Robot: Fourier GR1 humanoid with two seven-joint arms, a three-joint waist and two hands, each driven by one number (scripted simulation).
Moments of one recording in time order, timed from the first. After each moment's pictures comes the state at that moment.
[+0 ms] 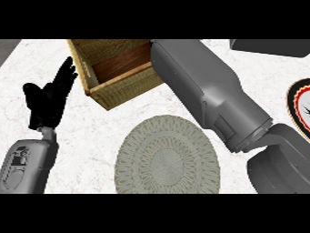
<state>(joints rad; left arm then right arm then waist) -0.34 0.16 0.07 -1.39 -0.06 0.04 0.16 -1.56 -0.01 0.59 -0.23 0.52 -0.05 1.14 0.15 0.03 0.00</state>
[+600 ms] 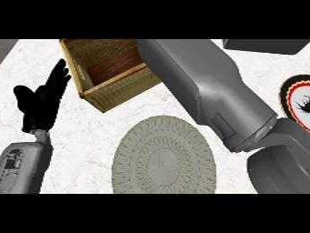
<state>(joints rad) -0.32 0.18 0.10 -1.40 -0.05 0.04 0.15 -1.66 -0.01 0.56 -0.26 0.56 -0.34 1.14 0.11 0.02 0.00</state>
